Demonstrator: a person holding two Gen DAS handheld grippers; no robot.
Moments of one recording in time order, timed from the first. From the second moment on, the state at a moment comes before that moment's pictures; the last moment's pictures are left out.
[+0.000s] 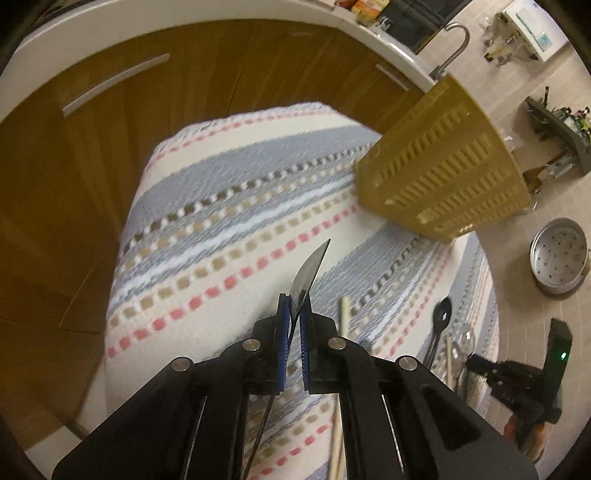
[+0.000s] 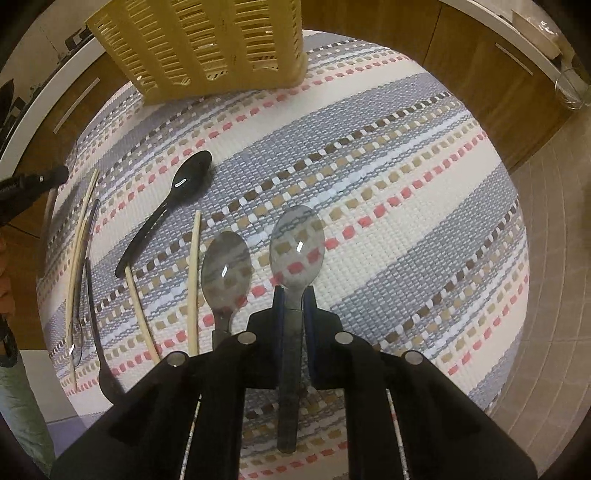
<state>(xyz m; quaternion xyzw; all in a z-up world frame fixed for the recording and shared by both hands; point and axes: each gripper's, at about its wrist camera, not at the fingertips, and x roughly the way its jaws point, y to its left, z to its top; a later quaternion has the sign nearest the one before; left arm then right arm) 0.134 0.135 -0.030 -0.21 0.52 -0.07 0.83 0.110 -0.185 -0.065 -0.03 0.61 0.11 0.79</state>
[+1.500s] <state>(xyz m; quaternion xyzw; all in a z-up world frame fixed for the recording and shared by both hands) 0.078 0.101 0.045 -0.08 0.35 -0.12 0.92 0.086 -0.200 0.022 -0.02 0.48 0.19 0.85</state>
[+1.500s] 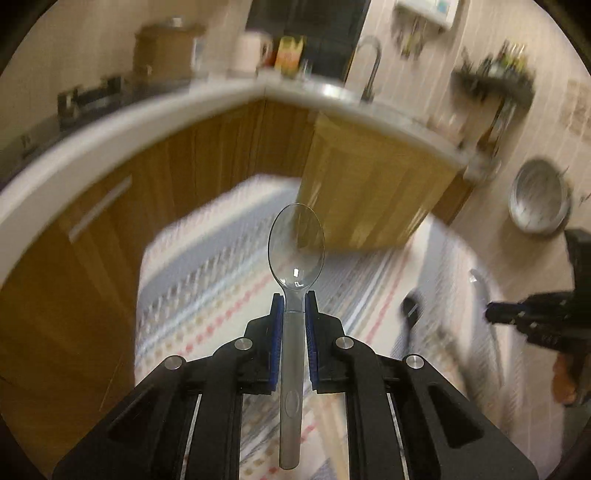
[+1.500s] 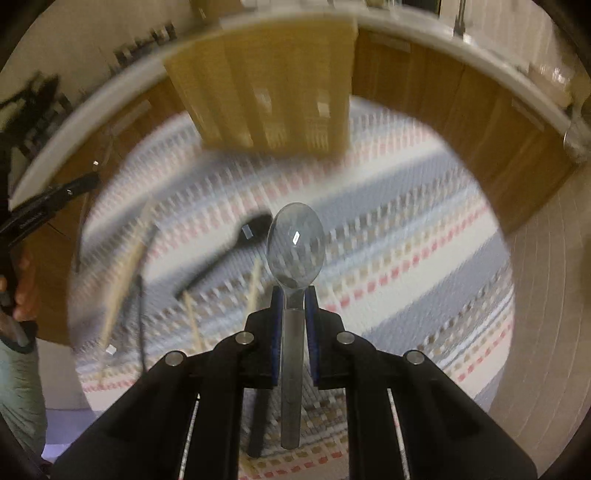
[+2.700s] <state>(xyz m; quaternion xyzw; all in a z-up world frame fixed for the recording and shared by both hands) 0.219 0.058 0.097 -0.12 0.09 -0.14 0.98 0.235 -0.171 0.080 0.05 0.13 0.10 0.99</state>
